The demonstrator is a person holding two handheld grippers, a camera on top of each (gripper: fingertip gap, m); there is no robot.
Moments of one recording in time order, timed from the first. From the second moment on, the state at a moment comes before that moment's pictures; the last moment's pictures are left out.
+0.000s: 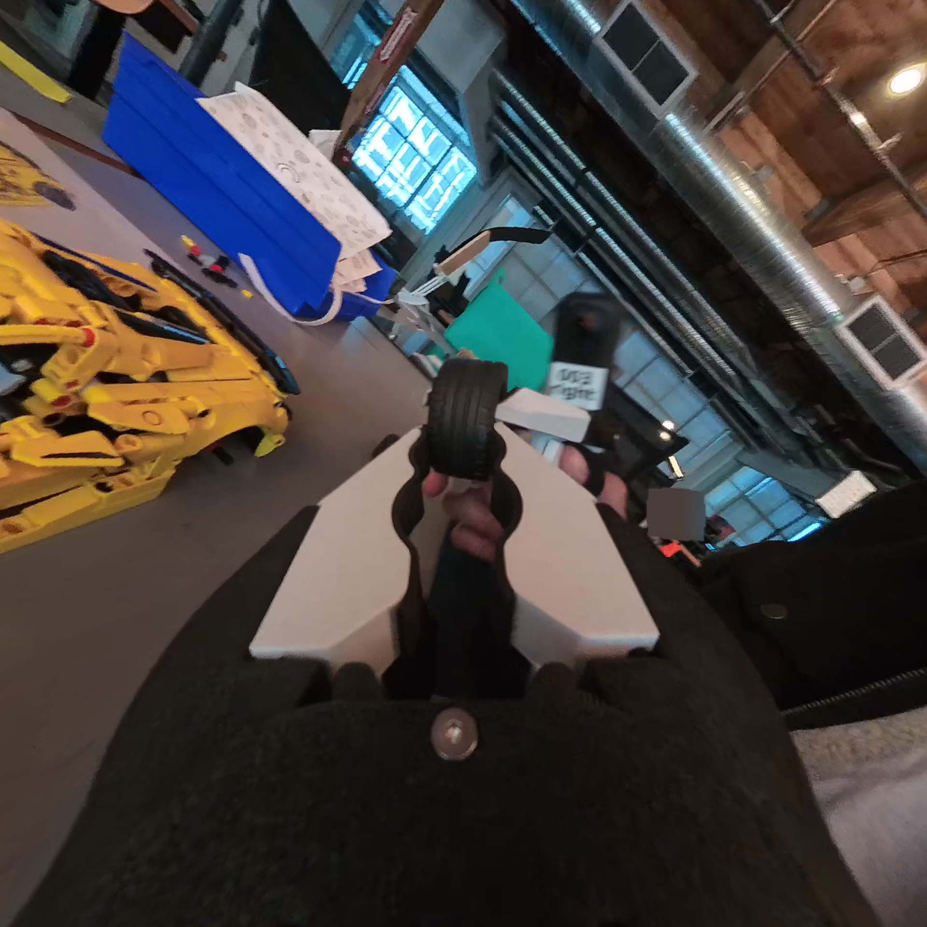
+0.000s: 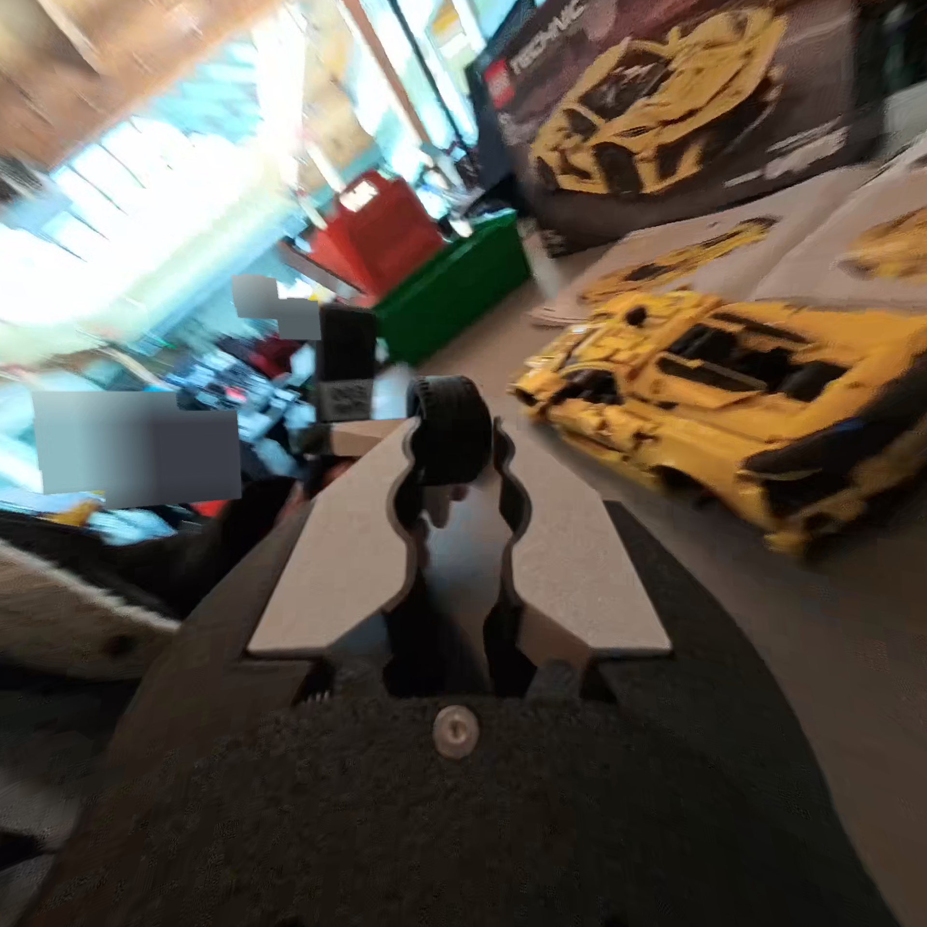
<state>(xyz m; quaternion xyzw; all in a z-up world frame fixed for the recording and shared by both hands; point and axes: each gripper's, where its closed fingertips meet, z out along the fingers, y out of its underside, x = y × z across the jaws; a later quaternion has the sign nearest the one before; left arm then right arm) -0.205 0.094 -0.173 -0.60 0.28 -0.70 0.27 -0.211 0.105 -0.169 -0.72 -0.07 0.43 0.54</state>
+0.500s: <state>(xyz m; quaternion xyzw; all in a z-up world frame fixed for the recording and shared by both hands) -0.213 0.077 -0.149 -0.51 0.25 -0.81 0.17 -0.215 0.088 -0.145 -0.58 0.02 0.72 0.38</state>
